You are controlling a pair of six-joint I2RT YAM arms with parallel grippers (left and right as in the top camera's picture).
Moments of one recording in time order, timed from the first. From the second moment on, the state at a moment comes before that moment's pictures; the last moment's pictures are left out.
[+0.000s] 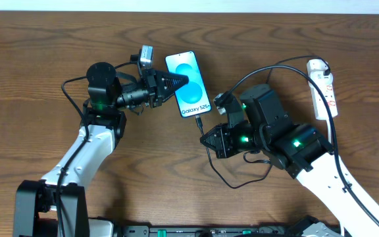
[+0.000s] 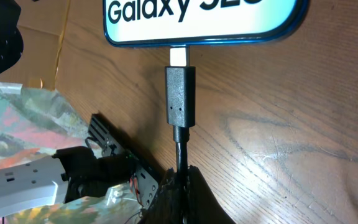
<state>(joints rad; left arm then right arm) -0.13 1.52 0.81 0.62 1.14 -1.34 0.60 1.24 1.11 -0.75 -0.55 0.46</state>
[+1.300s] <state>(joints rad) -0.13 1.52 0.81 0.62 1.13 -1.29 0.60 1.23 1.10 -0.74 -0.50 0.45</state>
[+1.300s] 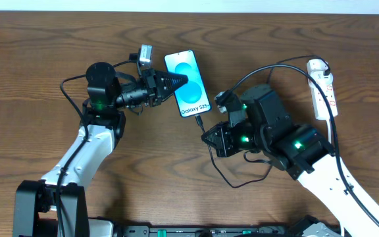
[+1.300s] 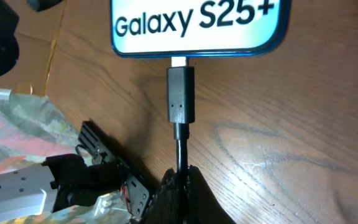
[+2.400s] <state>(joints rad) -0.11 1.52 0.81 0.62 1.09 -1.36 0.66 1.26 1.10 -0.55 -0.35 0.43</state>
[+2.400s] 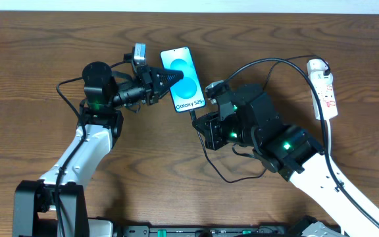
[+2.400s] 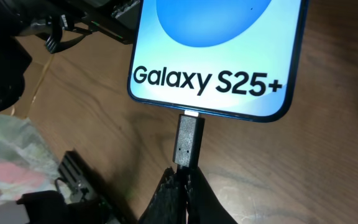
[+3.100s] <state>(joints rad) -0.10 1.52 0.81 0.63 1.10 -1.26 0.67 1.27 1.08 -0.44 -0.27 0.43</state>
